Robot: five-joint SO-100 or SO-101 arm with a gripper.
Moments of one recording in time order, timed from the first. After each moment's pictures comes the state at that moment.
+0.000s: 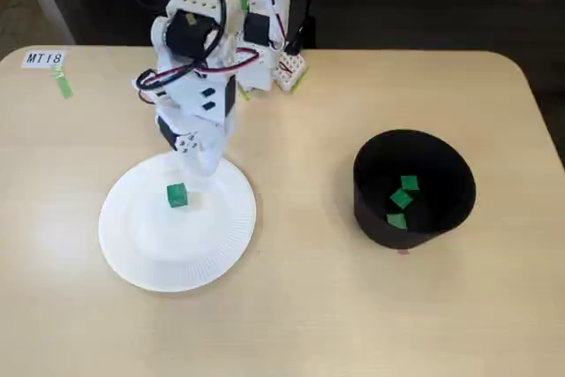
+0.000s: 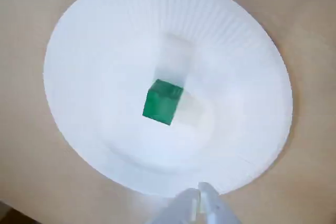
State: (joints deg) arm 23.6 88.0 95.6 67.7 39.6
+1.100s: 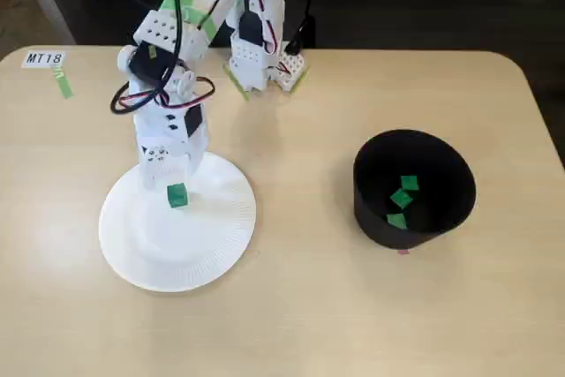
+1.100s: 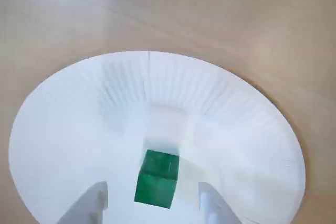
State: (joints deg) arm 29.7 77.1 95.4 66.5 38.4
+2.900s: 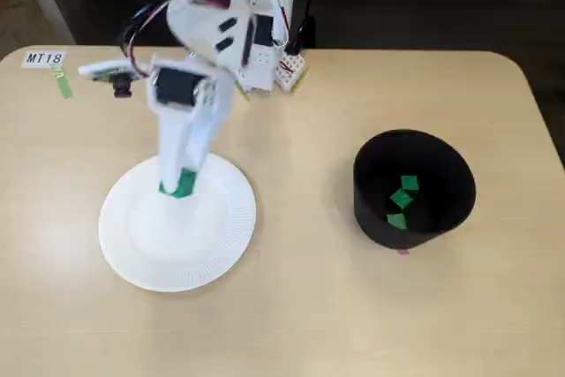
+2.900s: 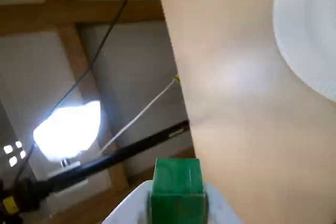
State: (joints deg) arm 6.3 110.9 93.5 49.6 6.0
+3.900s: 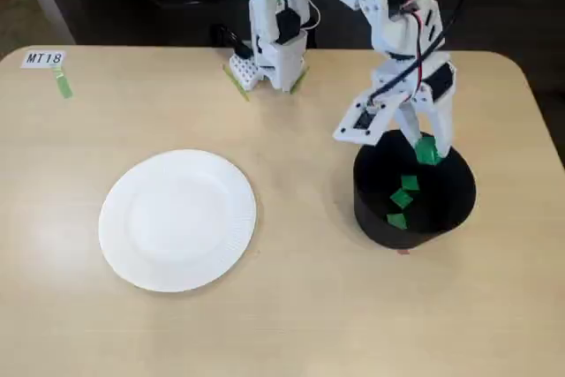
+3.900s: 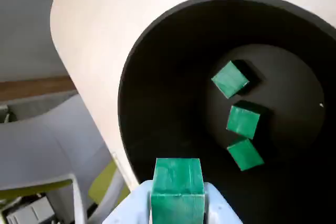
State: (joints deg) arm -38.1 94.7 101.8 45.1 -7.4
